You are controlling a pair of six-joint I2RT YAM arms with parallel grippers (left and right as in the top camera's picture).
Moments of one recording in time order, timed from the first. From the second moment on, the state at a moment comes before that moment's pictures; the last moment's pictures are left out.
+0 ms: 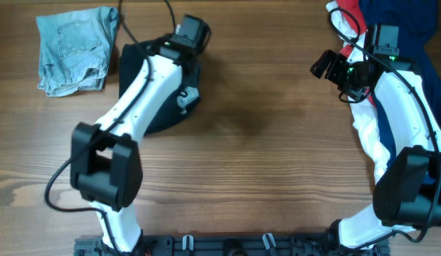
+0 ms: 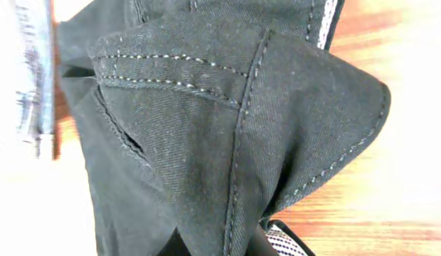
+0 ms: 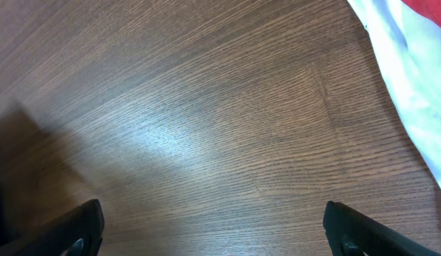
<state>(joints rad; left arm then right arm) -0.38 1.97 1.66 -0.92 -0.34 -0.15 -0.12 1.76 1.37 -0.75 -0.27 0.36</state>
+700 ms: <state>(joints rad) -0.09 1.53 1.74 -0.78 -0.35 -0.43 -0.12 1.76 1.37 -0.75 -0.27 0.36</state>
